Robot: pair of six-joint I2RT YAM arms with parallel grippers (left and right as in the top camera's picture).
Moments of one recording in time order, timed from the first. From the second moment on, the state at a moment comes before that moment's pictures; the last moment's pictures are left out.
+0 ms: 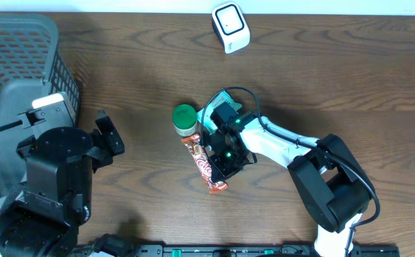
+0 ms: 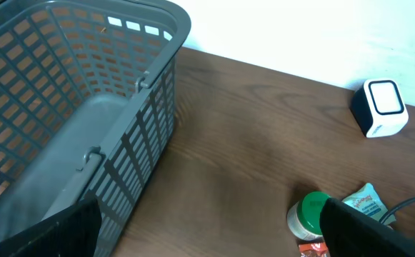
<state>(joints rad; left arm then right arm) -0.38 0.87 1.40 -1.16 -0.54 -0.43 0.66 1.98 1.17 -0.80 -0.51 0.02</state>
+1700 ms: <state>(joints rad) -0.38 0.87 1.40 -1.16 -0.54 -0.43 0.66 1.83 1.26 -1.23 0.71 0.34</state>
